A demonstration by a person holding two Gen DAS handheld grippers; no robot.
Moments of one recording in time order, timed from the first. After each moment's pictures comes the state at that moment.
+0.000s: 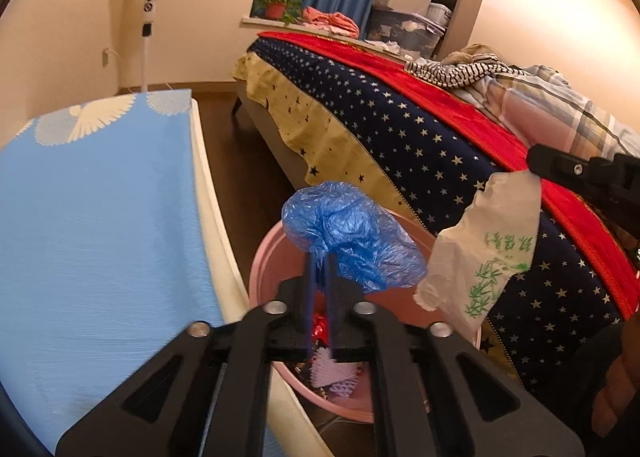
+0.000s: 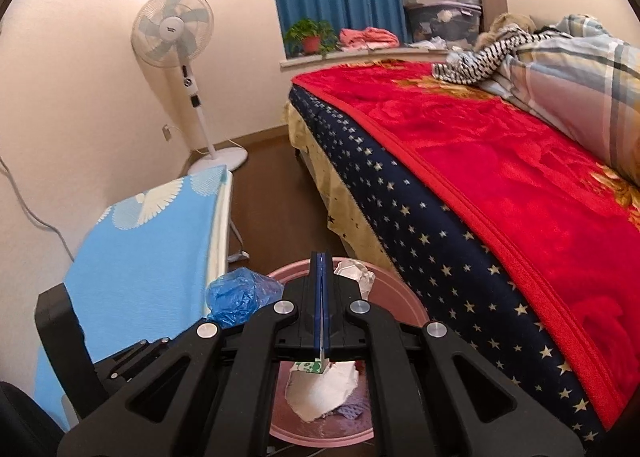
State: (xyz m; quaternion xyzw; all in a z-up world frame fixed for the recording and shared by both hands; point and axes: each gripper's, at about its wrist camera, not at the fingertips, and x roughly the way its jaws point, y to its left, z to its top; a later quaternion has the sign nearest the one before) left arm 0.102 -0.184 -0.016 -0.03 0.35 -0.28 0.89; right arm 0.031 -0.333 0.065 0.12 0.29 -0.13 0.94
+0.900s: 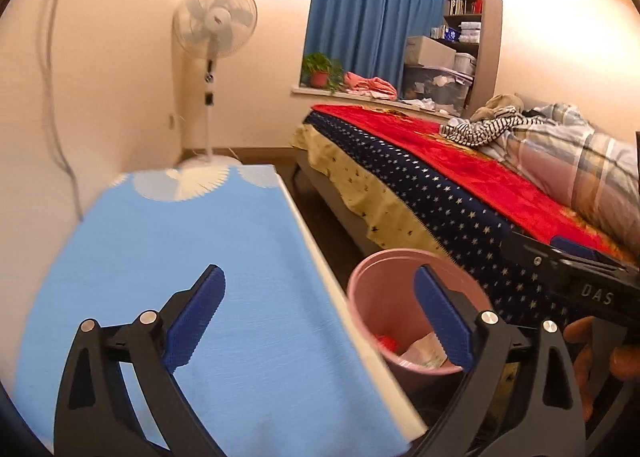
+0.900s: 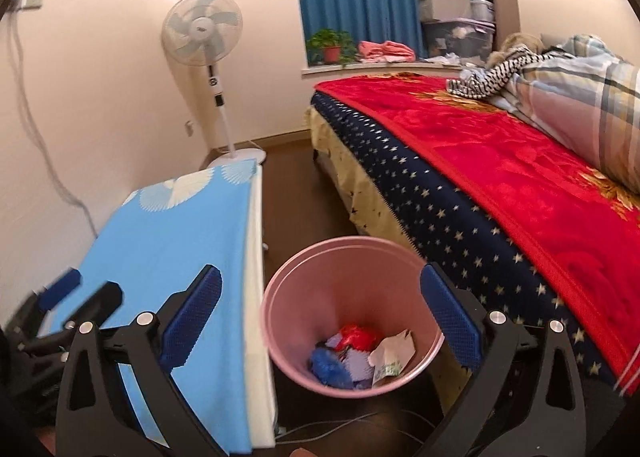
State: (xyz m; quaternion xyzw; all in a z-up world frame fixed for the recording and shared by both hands) left arm 0.010 -0.075 0.068 -0.01 0.24 -0.19 0.95; right arm -0.032 -0.267 0.073 0.09 0.27 -0.10 0.95
